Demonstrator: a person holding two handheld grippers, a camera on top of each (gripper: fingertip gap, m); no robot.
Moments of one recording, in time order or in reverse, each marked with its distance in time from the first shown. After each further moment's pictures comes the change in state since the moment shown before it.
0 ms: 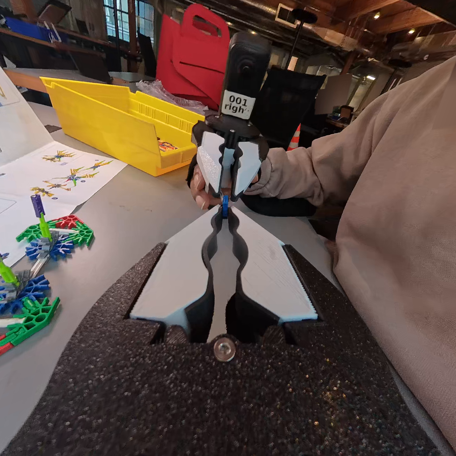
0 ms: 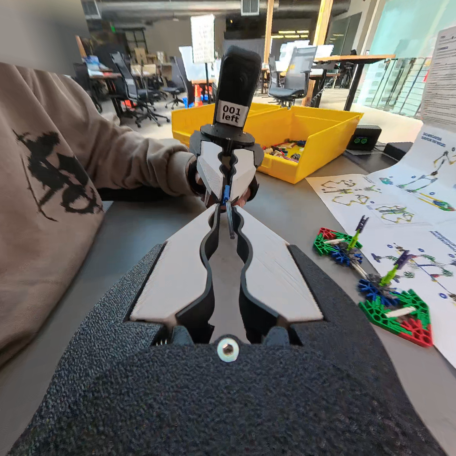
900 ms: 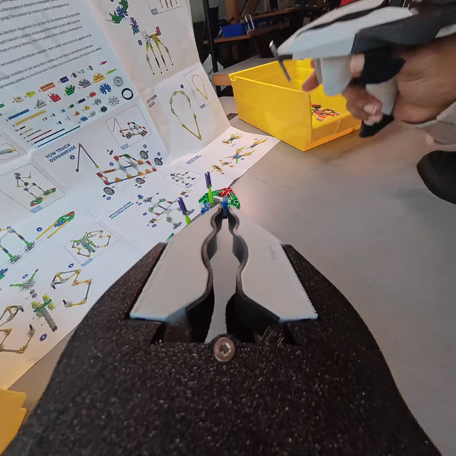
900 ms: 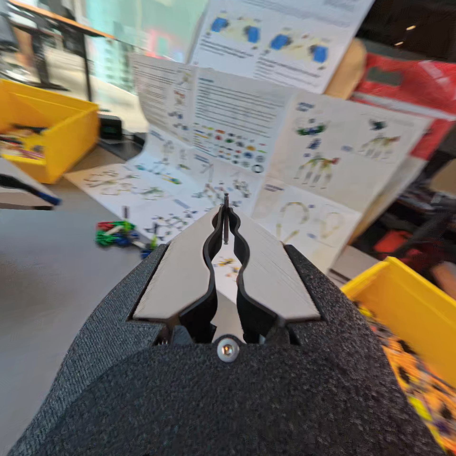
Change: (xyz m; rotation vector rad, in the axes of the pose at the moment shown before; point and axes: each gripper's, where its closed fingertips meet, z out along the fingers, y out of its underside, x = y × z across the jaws) left arm -0.085 -0.001 -0.041 -0.135 -0.723 0.261; right arm 0.132 -0.048 -0.129 -0.094 1.016 -0.194
